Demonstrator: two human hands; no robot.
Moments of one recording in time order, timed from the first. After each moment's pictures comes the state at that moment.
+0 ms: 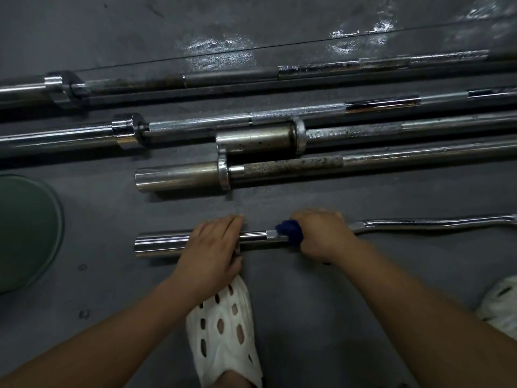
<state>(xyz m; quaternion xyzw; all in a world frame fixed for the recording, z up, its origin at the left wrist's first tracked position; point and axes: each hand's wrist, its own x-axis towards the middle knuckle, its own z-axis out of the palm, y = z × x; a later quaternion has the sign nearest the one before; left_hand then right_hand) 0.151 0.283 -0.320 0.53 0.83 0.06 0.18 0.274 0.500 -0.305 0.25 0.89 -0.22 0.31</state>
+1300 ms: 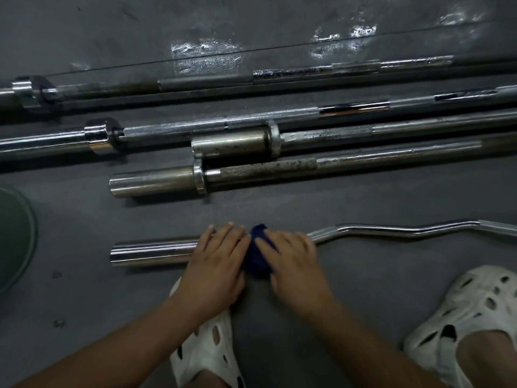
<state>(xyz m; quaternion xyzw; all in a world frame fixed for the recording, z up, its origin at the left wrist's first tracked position) 0.196 0.304 -0.311 0.57 0.80 0.02 0.18 0.337 0.442 -0.318 0.22 0.96 -0.16 0.06</state>
